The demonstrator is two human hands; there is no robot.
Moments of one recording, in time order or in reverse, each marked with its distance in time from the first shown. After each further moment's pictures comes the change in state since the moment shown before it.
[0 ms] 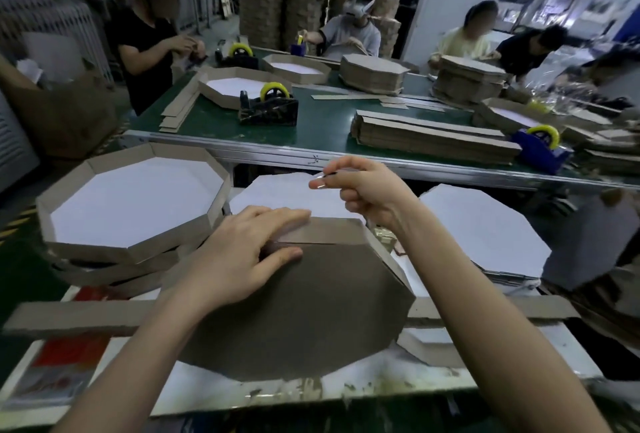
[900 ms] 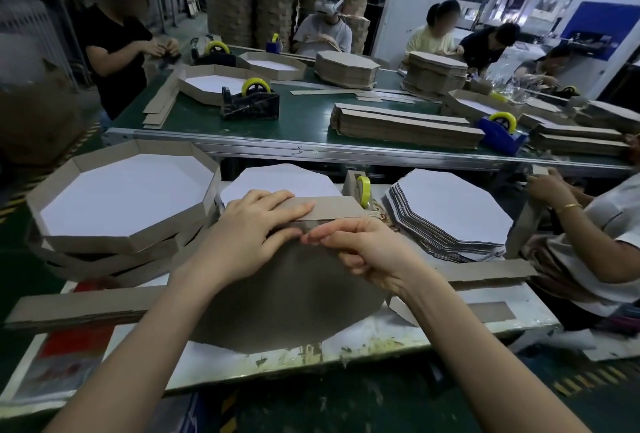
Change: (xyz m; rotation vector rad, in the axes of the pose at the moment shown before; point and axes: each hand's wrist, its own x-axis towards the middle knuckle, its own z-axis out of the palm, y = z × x) left_hand -0.019 0.018 -0.009 0.092 0.000 0.097; right_hand -0.114 0.065 0.031 0.051 -0.078 0.055
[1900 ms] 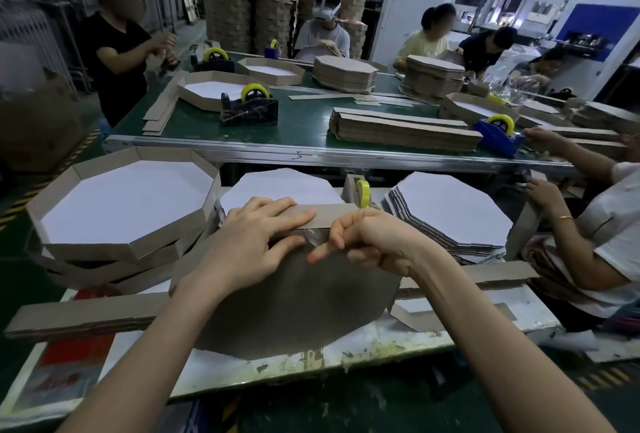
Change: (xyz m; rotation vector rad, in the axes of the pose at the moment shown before) left_hand -0.002 0.003 0.003 -0.056 0.039 -0.013; right_hand 0.000 -0.033 -0.008 -0.306 -0.079 0.164
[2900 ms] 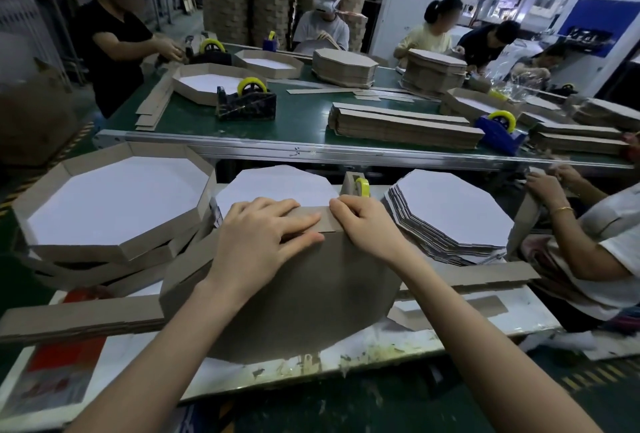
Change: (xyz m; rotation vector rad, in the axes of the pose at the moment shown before) left_hand 0.009 0.020 0.005 0.150 0.168 -0.020; right_hand 0.041 0.013 -0.008 -0.588 0.542 -0.417
